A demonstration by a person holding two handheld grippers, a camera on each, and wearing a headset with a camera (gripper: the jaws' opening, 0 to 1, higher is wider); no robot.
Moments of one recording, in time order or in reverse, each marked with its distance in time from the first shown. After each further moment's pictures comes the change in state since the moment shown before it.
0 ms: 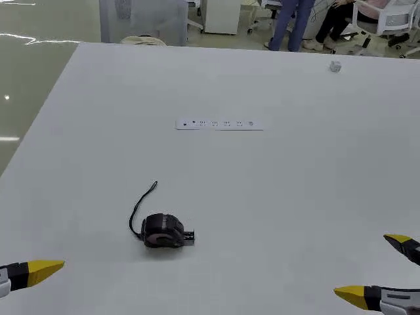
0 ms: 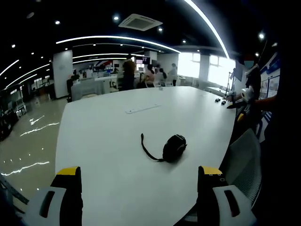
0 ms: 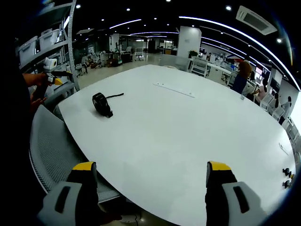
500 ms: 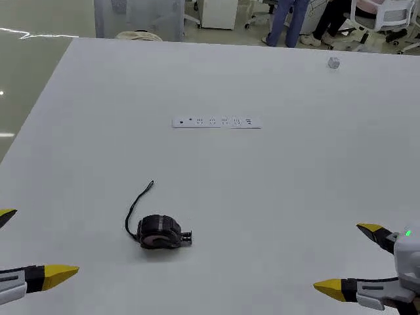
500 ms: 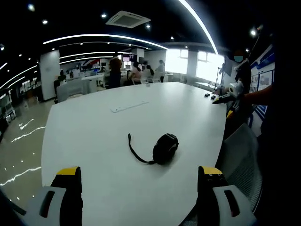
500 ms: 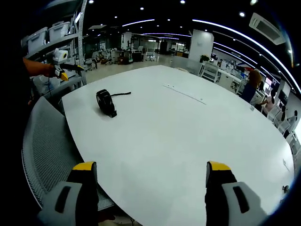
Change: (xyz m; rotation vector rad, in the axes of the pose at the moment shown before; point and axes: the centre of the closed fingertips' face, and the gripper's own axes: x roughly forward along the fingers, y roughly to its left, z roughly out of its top) left arm 0.038 -0.021 0.004 0.050 0.023 -0.116; right arm 0.042 0.000 0.009 -0.098 -0.007 0.053
